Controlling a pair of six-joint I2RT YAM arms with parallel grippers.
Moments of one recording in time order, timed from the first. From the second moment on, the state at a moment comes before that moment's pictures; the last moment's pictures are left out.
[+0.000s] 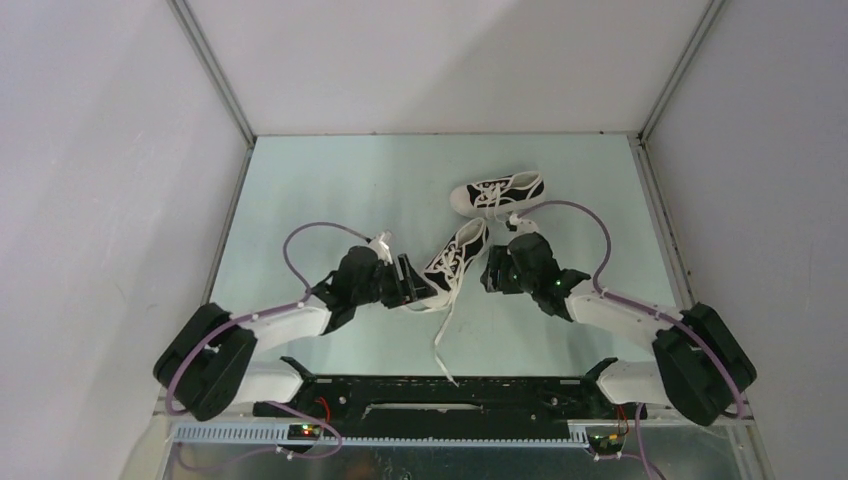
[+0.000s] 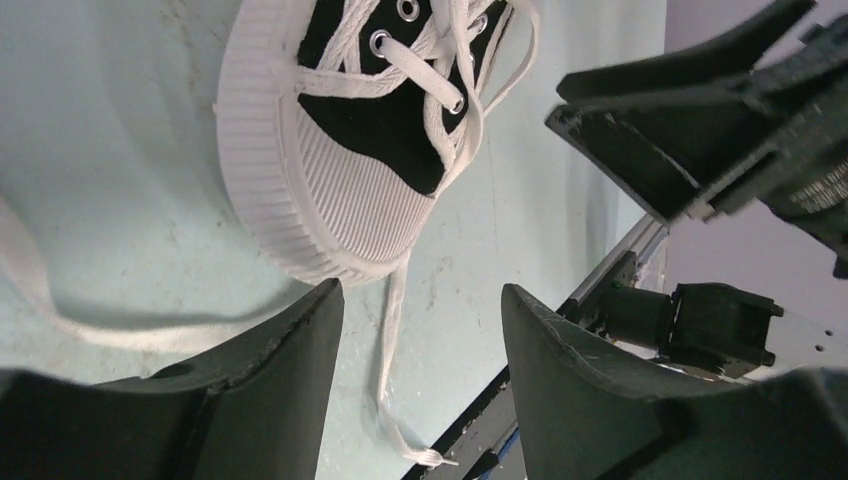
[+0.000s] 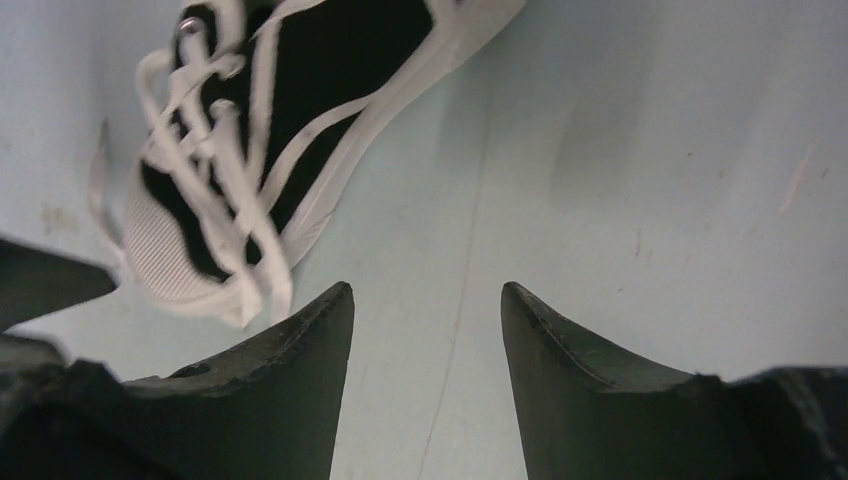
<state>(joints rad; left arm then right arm) -0.62 1.30 0.43 0.31 0.33 -0.89 0.65 1.26 0.57 -0.04 0.07 0.55</state>
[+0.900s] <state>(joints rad) -0.61 1.01 0.46 -0.12 -0.02 -0.60 0.66 1.61 1.02 -0.14 -0.07 0.43</state>
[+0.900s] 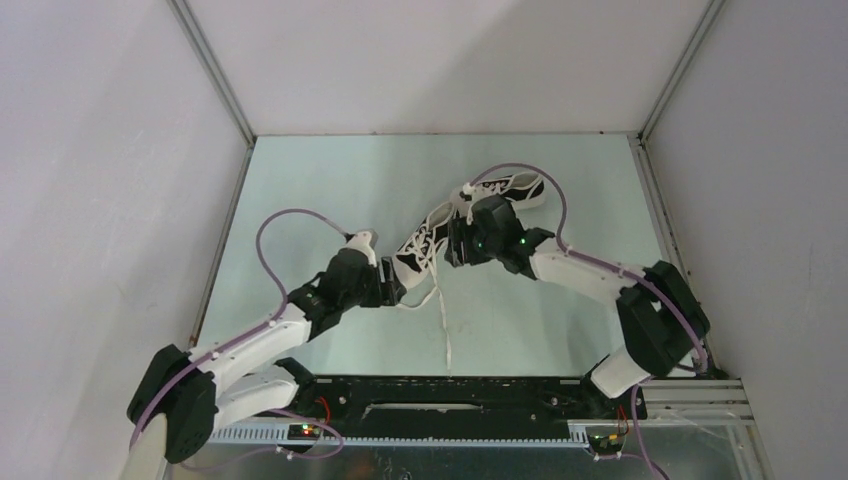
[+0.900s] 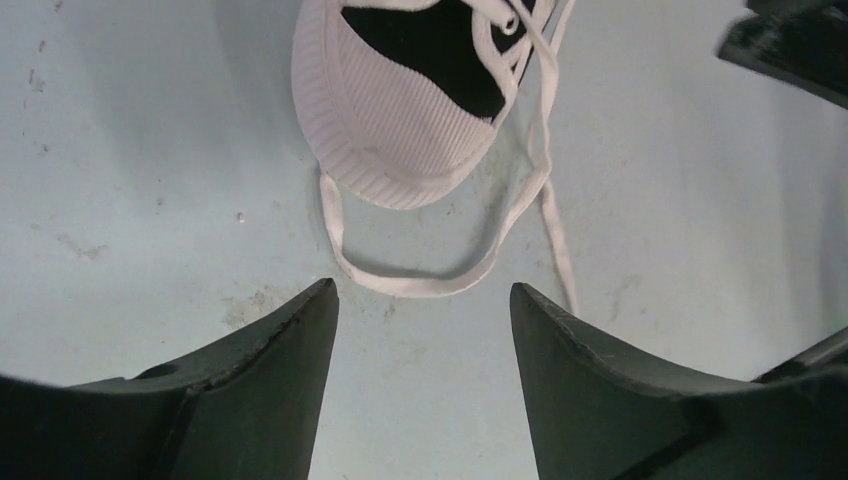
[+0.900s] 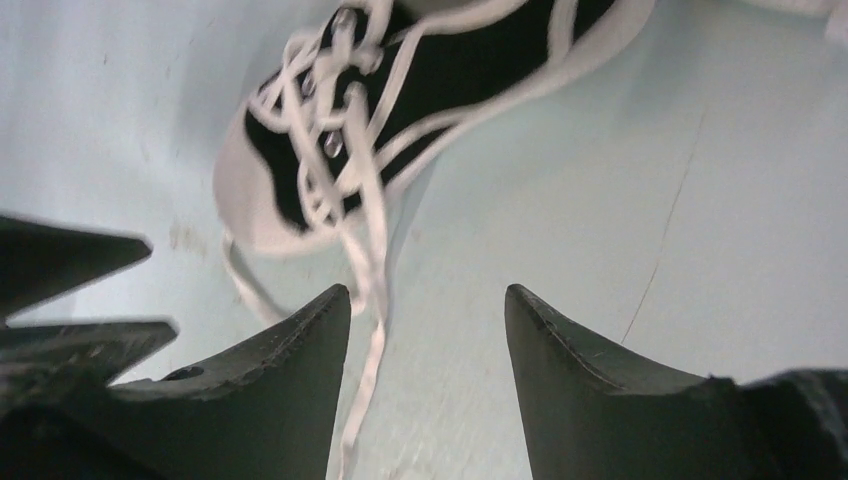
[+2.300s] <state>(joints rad) -0.94 1.62 0.81 -0.14 -0.17 -0.30 0.86 1.28 0.71 -0.38 0.32 0.58</state>
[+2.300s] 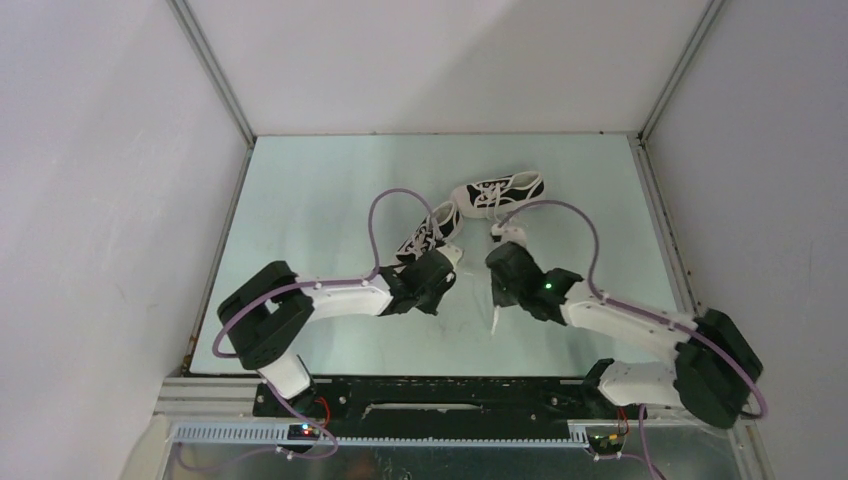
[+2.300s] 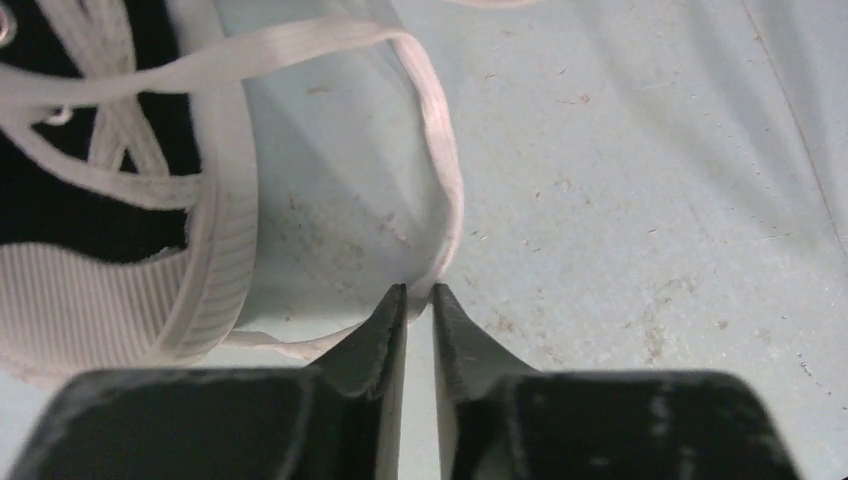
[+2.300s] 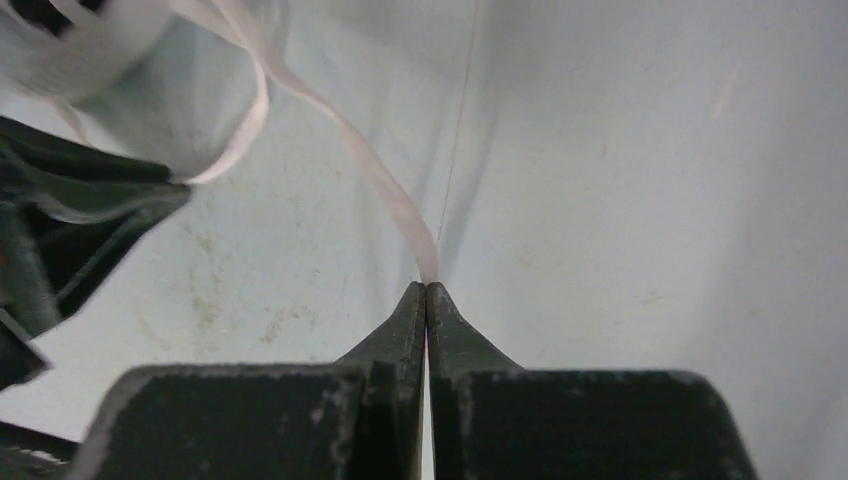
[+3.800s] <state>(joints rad) -0.87 1.44 1.74 -0.62 0.13 -0.41 0.23 1.20 1.11 -0.39 -0.41 0.43</state>
